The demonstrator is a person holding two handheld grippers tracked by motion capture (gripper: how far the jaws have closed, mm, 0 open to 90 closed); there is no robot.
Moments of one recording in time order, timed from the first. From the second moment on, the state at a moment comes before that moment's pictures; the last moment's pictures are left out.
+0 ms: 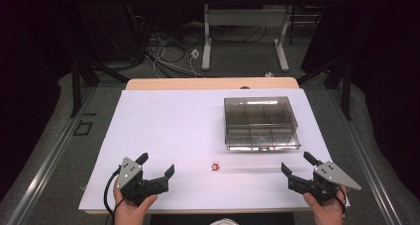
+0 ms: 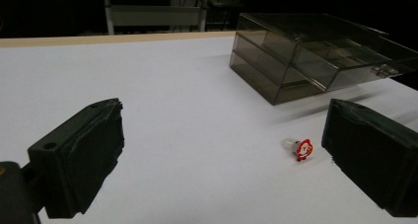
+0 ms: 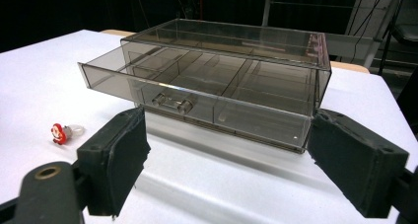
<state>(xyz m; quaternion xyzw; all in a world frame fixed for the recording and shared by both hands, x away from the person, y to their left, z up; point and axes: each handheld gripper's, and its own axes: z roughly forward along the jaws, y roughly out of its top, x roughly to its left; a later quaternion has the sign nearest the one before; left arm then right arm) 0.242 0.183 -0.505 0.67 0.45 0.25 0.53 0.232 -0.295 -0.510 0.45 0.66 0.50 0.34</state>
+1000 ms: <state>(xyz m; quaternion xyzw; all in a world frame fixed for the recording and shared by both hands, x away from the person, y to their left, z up) 0.256 0.174 -0.501 0.69 0.45 0.20 0.53 0.232 -0.298 -0.512 0.44 0.66 0.51 0.33</state>
